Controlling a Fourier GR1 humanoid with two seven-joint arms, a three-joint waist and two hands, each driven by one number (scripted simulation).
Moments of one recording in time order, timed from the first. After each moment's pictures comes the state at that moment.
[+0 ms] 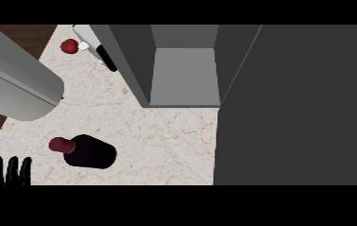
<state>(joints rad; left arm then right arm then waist) 0.63 0.24 -0.15 -1.99 0.48 0.21 -0.55 -0.04 -0.19 0.06 -2.42 -0.23 0.07 0.54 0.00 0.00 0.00</state>
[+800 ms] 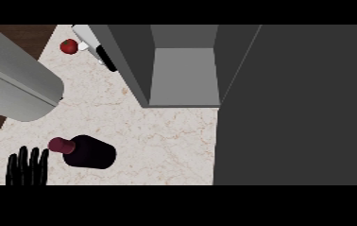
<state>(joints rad) 0.48 0.21 -0.07 -1.68 0.49 0.05 -0.63 -0.06 -0.18 0.01 -2.42 -0.23 0.10 0.55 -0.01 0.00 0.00</state>
